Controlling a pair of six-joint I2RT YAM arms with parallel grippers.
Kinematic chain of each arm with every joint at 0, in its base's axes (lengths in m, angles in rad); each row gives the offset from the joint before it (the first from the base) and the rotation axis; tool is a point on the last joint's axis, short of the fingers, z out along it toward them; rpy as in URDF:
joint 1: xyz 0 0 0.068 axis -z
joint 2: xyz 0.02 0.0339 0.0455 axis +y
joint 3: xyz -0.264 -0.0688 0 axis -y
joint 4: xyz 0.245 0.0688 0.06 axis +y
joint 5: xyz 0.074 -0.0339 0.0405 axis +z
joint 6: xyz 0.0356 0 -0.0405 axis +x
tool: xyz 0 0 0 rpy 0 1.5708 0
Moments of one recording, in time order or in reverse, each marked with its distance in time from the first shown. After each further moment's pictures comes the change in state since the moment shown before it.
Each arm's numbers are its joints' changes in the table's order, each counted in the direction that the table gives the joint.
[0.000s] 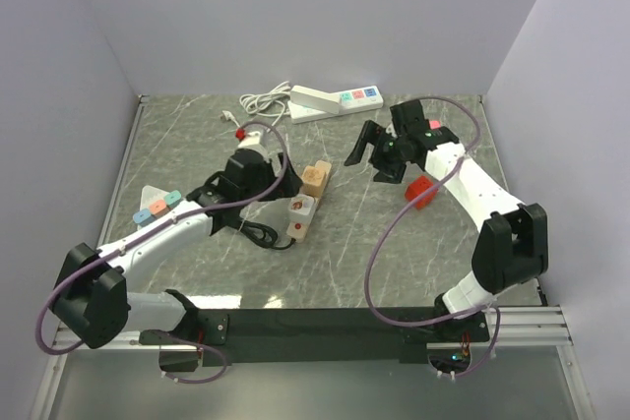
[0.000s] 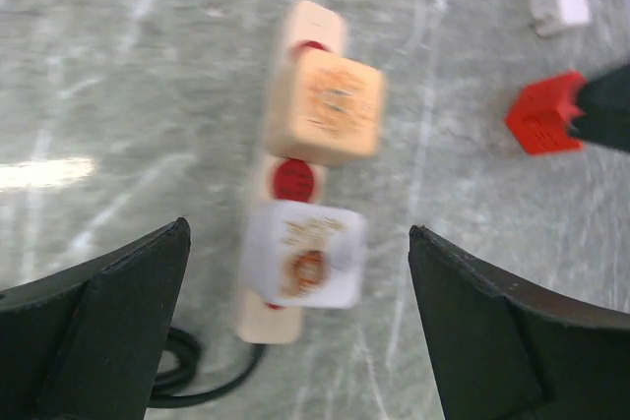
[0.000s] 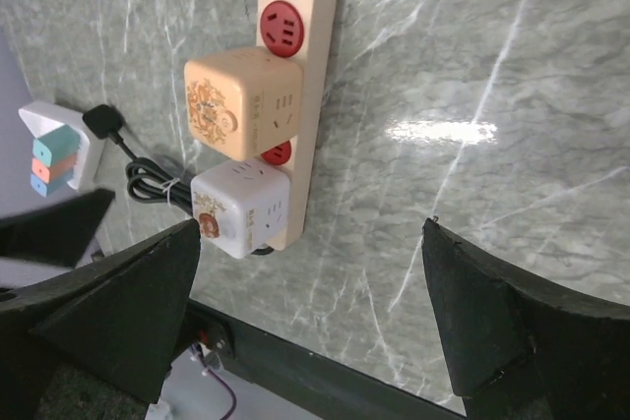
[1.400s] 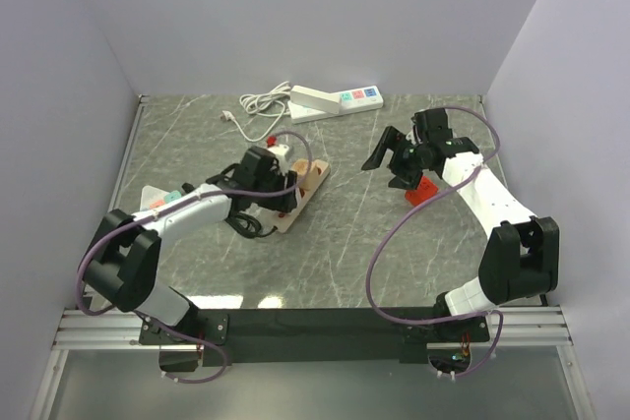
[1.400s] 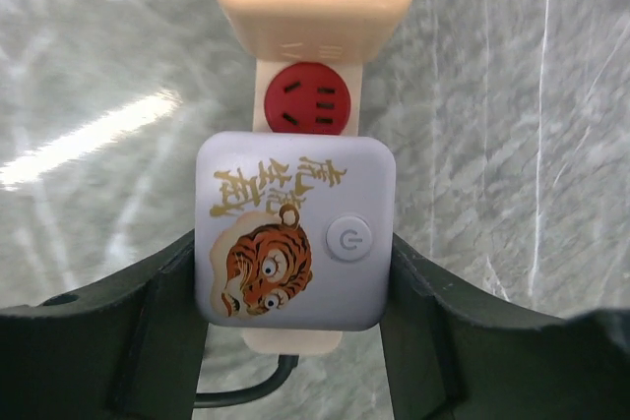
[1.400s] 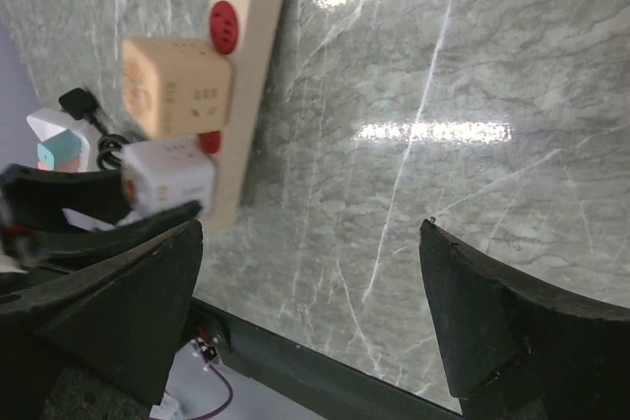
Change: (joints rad) left arm -0.101 0.213 0.062 0.113 -0.236 0.359; right arm 0.119 -0.065 -0.106 -0.019 0.080 -0.045
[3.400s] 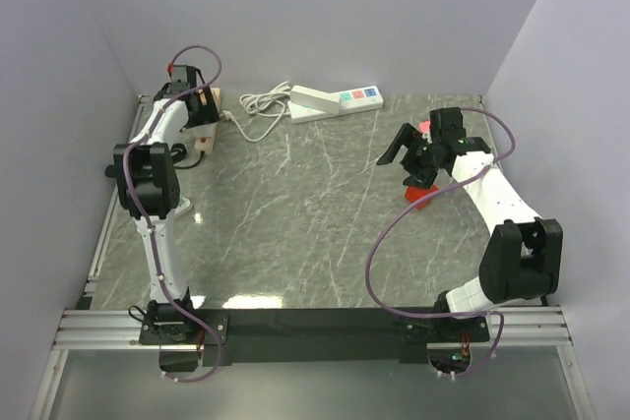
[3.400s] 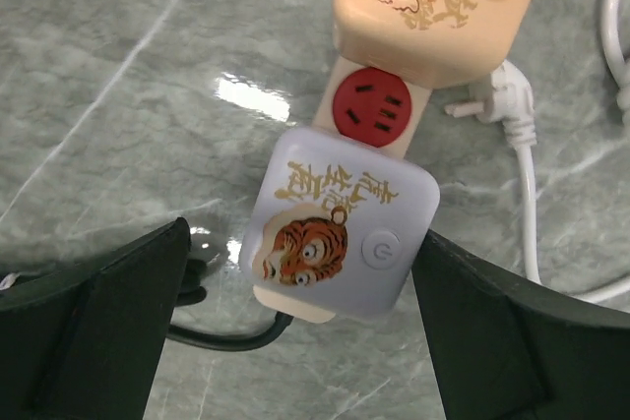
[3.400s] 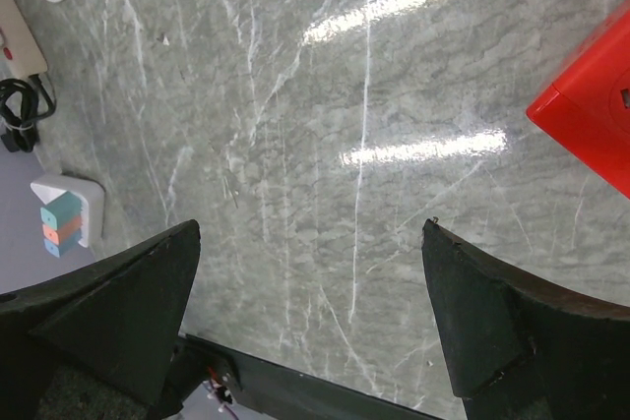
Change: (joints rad) left arm -0.592 0.729 0.985 0.323 0.314 -0.003; right arm 0.090 -0.002 -0.003 0.013 -0.051 0.018
